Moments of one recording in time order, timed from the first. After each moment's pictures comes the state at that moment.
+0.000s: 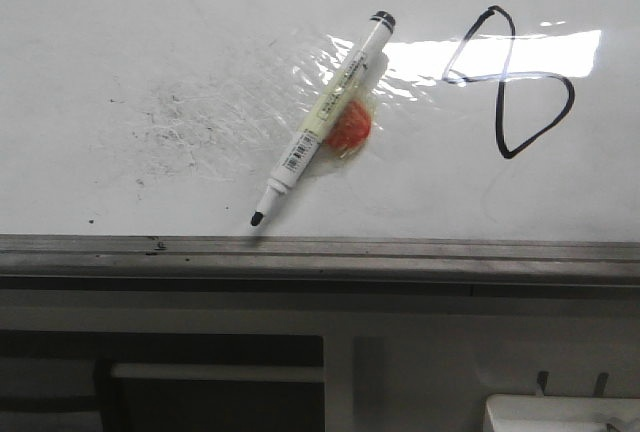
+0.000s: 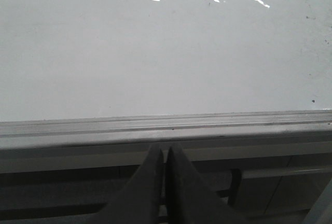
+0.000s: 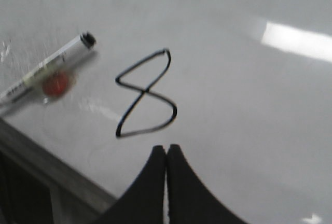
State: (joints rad) left arm -0.17 0.00 -0.01 -0.06 0.32 -0.03; right arm 0.30 0.39 -0.16 0.70 0.04 -0.88
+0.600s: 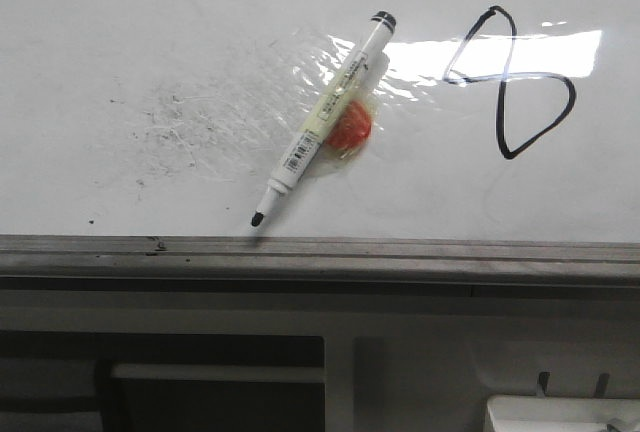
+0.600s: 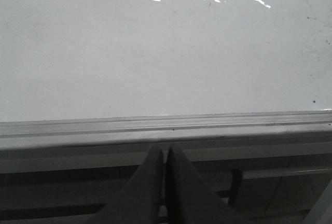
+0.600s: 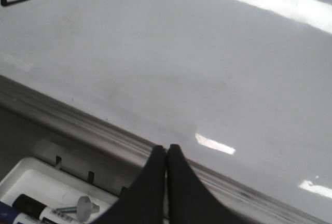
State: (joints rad) left arm -0.17 0.00 -0.01 -0.06 0.32 -0.03; right arm 0.06 0.10 0.01 -0.04 0.23 -0.29
